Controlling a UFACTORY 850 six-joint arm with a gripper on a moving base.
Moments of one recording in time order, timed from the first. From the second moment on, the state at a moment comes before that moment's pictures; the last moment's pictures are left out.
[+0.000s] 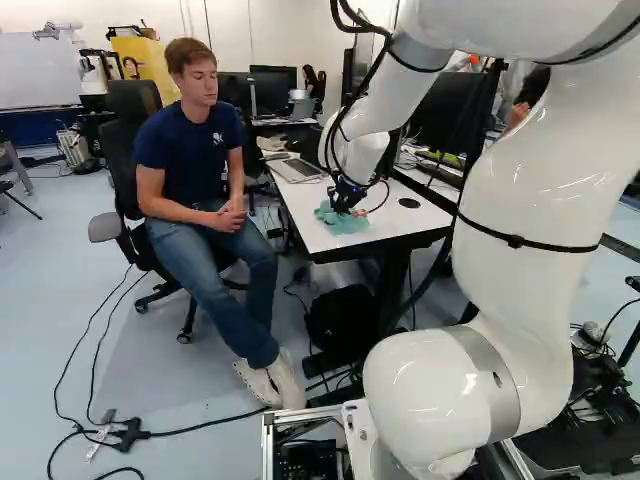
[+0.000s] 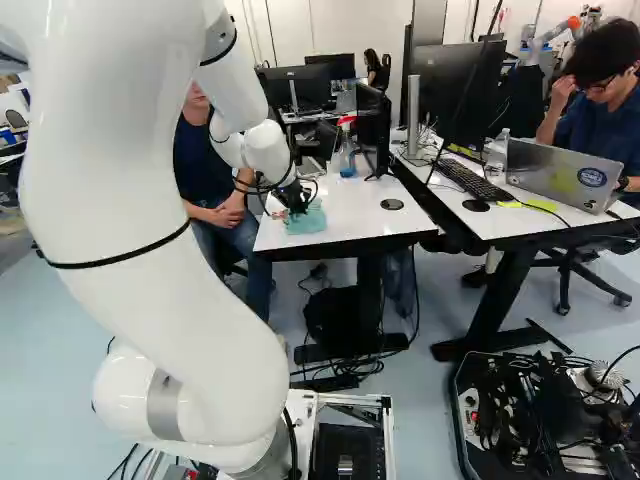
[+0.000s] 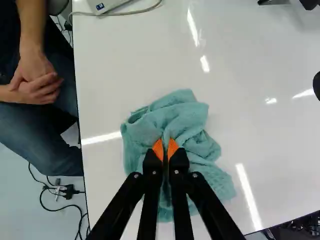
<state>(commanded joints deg) 1.2 -8.8 -46.5 5.2 -5.9 0.0</state>
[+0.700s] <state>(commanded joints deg) 1.2 -7.3 -46.1 5.2 -5.9 0.0</state>
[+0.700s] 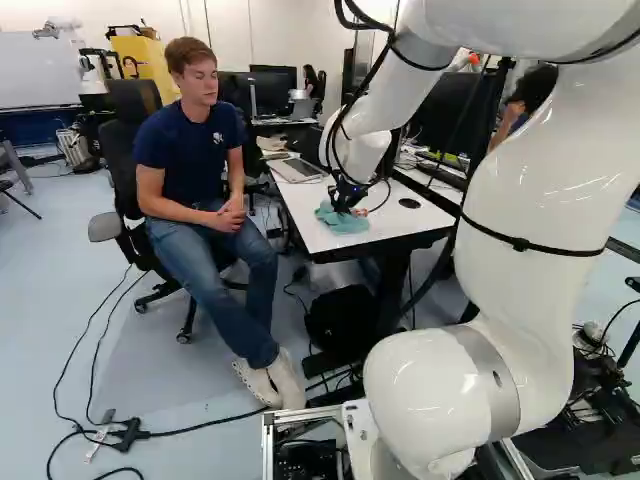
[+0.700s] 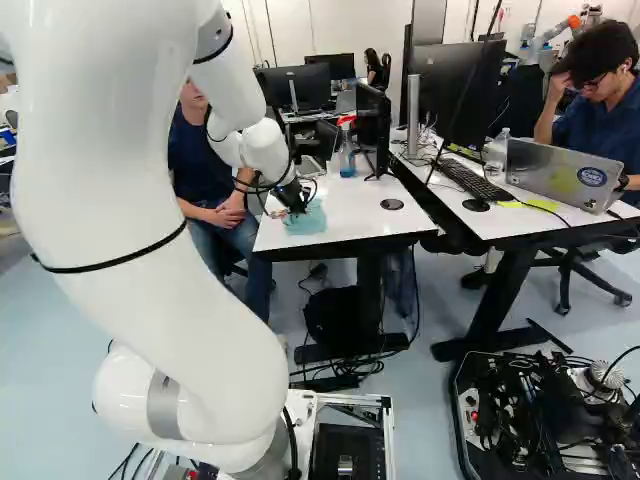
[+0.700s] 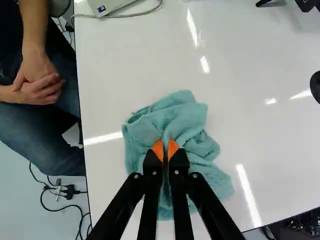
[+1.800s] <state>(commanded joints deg) 1.2 -5.2 -45.7 5.2 -5.9 0.0</state>
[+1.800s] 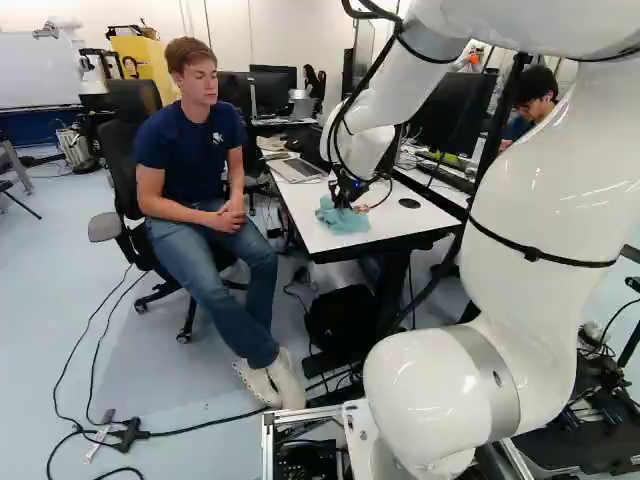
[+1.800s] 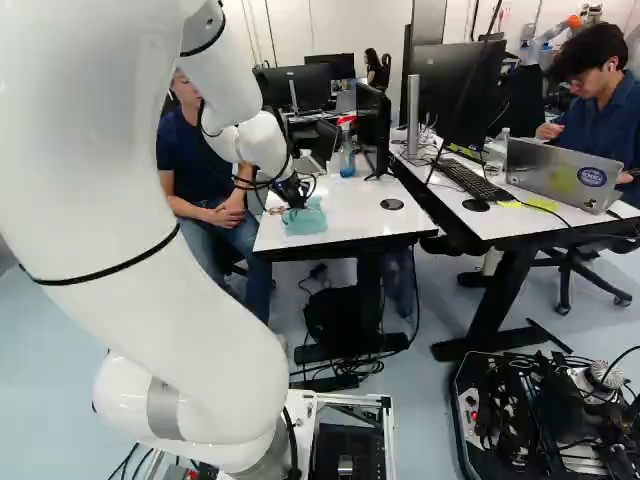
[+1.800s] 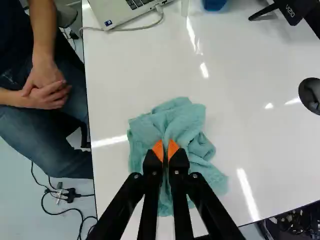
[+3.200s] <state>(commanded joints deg) -2.2 -5.4 -45.5 5.2 -5.9 0.0</state>
